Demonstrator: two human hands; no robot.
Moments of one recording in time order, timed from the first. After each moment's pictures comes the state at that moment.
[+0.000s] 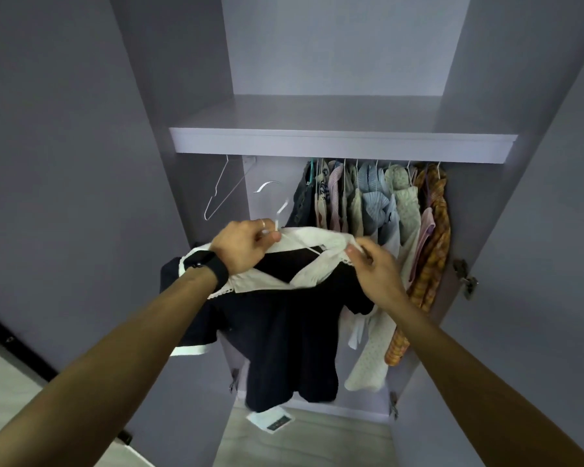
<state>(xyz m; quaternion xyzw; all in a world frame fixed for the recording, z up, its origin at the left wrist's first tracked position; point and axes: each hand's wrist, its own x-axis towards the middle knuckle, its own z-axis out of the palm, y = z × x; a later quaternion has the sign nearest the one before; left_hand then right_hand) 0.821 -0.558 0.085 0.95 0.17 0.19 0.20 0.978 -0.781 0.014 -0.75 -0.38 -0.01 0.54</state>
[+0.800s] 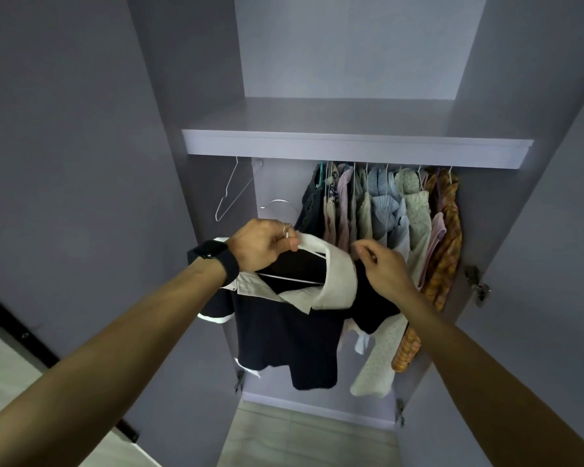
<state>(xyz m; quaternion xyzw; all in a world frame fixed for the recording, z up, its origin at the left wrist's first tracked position) 0.827 -0.563 0.103 0.97 0.05 0.14 0.20 1.012 -0.771 0.008 -0.82 -0.38 -0.02 0.42</state>
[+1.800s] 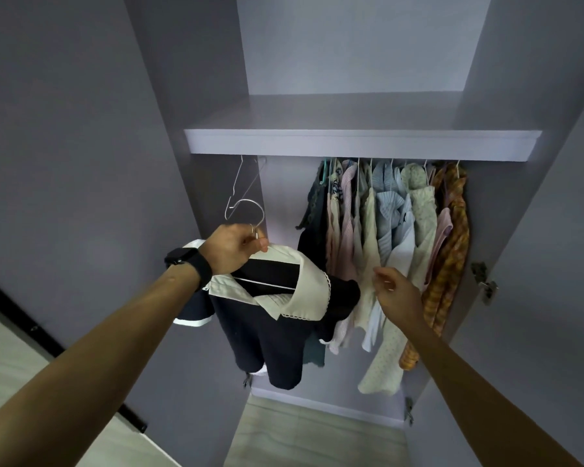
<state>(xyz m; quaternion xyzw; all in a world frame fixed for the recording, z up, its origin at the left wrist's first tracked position) 0.799 -0.545 0.093 0.95 0.17 0.13 0.23 1.006 -0.804 -0.053 -0.83 -0.25 0.04 0.50</state>
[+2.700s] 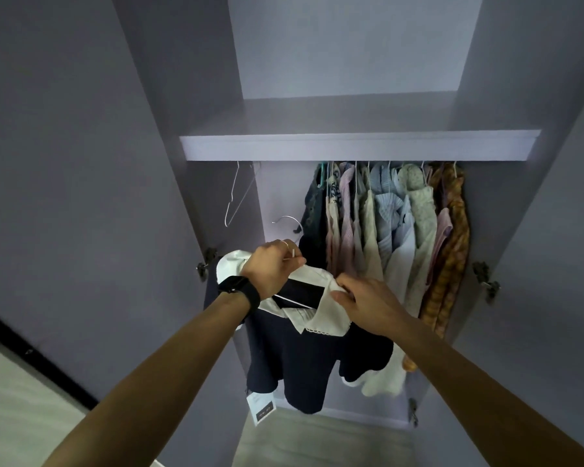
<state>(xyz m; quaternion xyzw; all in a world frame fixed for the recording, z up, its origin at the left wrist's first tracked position) 0.841 -0.581 0.055 0.94 0.18 0.16 0.25 0.961 -0.774 -0.004 -0.84 -0.50 0.01 0.22</state>
